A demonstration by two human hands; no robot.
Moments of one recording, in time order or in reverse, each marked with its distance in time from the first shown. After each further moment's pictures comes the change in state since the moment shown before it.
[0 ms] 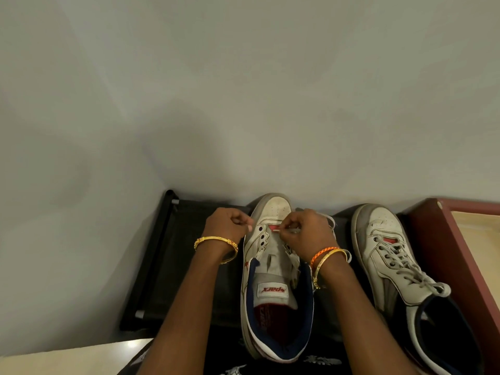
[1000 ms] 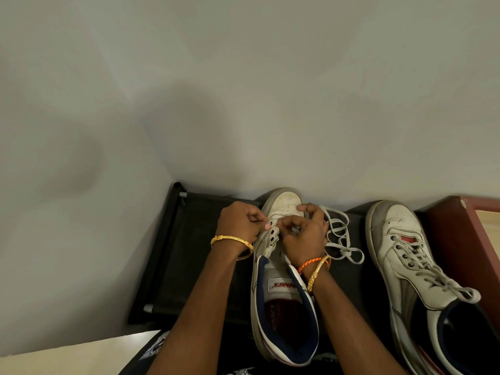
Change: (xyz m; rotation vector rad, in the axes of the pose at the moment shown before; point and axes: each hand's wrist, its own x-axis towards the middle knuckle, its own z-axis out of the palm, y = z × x) left_hand 0.008 -0.009 0.010 -0.037 0.001 0.105; right_hand 0.001 -0.003 0.056 0.308 0.278 0.165
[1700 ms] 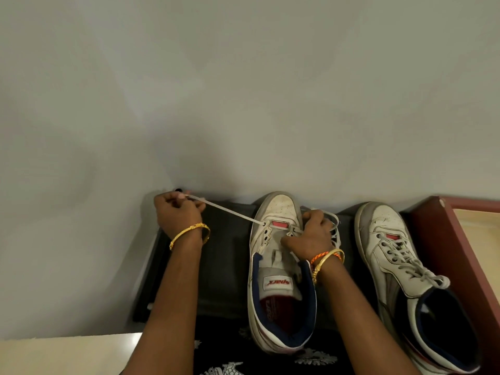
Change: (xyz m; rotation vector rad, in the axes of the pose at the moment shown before) left_hand 0.004 -0.007 -0.055 -0.669 0.860 -0.114; right_hand 0.000 -0.013 -0.041 -0.175 -0.275 0.260
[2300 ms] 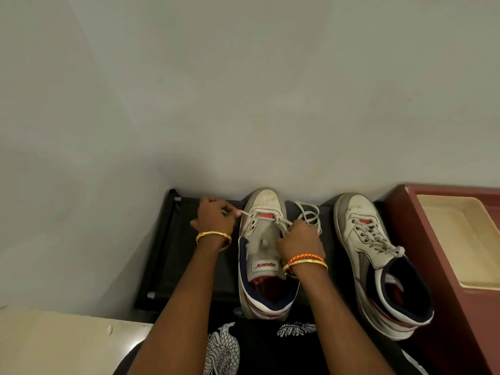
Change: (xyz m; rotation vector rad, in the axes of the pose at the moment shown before) left_hand -0.049 -0.025 0.013 0.834 -0.491 0.376; right_hand -0.053 -0.002 -0.010 -0.135 0.107 0.034
